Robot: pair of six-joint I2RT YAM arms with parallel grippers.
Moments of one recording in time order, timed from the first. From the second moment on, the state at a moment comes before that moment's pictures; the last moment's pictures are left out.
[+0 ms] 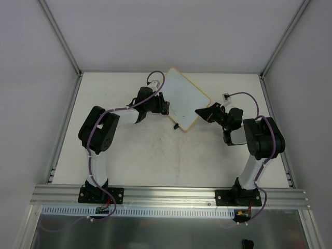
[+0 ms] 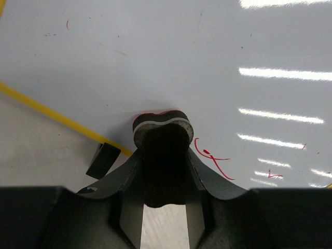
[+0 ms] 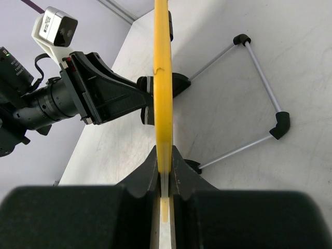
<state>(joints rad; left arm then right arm) -0.47 1.99 1.17 0.33 0.20 -0.44 0.13 1.85 0.58 1.20 -0.65 0.81</state>
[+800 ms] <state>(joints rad) -0.53 2.02 1.20 0.30 0.13 -0.49 0.13 1.85 0.58 1.20 -0.65 0.80</state>
